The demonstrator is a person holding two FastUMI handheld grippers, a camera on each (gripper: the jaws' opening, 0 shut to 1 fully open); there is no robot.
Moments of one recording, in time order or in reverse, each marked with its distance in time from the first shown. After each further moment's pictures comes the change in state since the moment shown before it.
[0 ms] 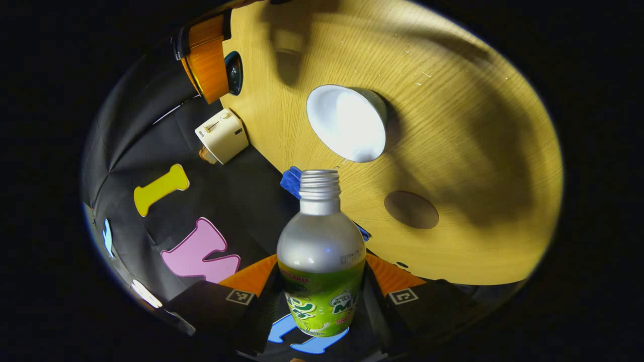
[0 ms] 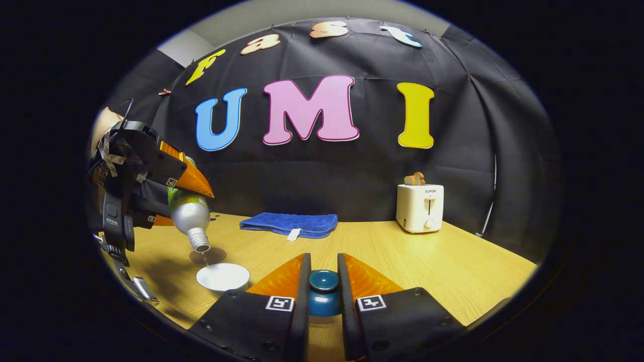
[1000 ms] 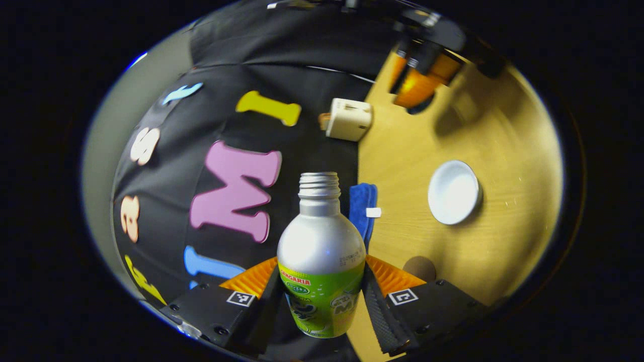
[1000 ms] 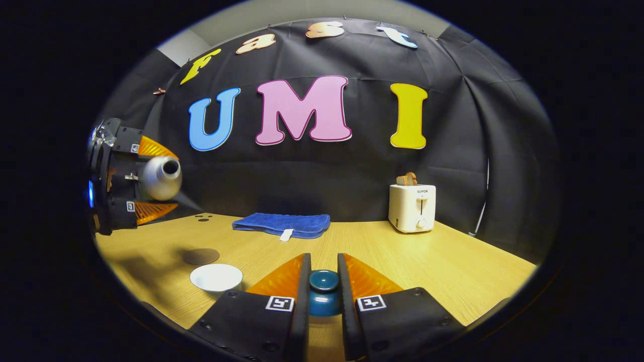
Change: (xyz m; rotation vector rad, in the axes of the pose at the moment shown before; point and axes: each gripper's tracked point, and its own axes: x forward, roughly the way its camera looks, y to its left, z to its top) left arm -0.045 0.016 -0.032 -1.090 -0.097 0.384; right arm 0.000 0.001 0.001 0.001 -0.002 -0.025
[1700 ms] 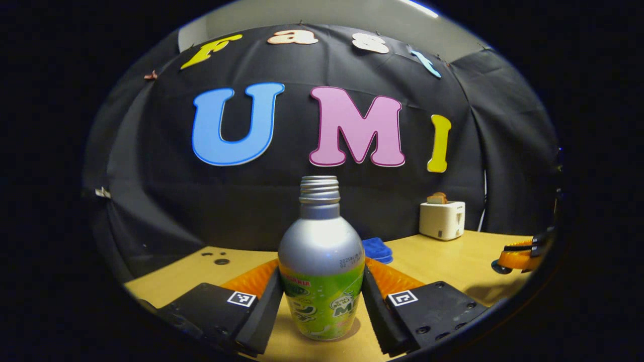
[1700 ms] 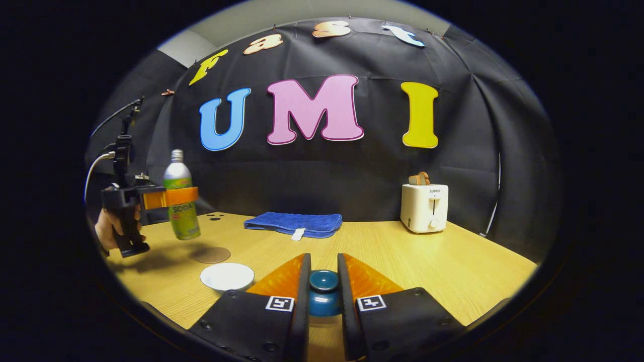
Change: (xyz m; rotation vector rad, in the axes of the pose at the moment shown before) left arm 0.088 -0.015 -0.054 -1.259 -0.081 0.043; right arm 0.001 0.001 -0.001 -0.001 0.003 0.055
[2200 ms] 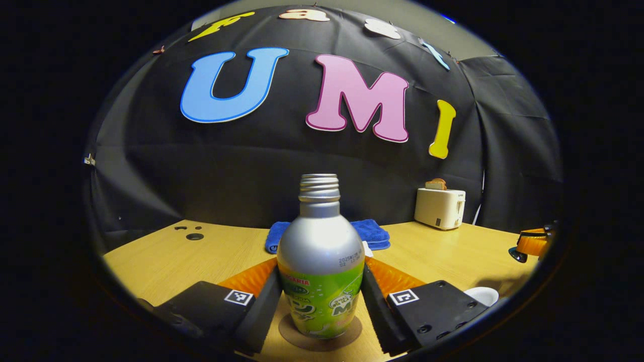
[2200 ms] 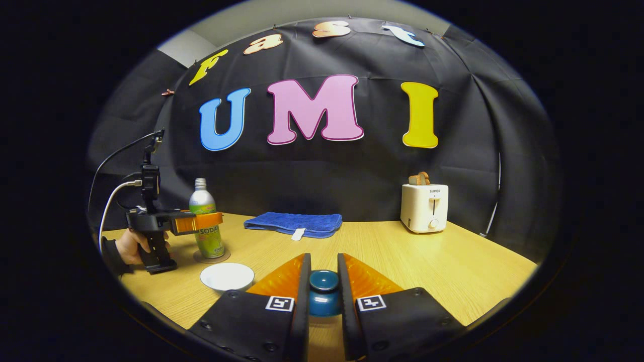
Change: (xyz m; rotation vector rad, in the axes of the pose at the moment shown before) left arm 0.029 0.010 -0.058 -0.028 0.093 -0.003; right arm 0.000 0.000 0.000 0.000 0.000 0.002
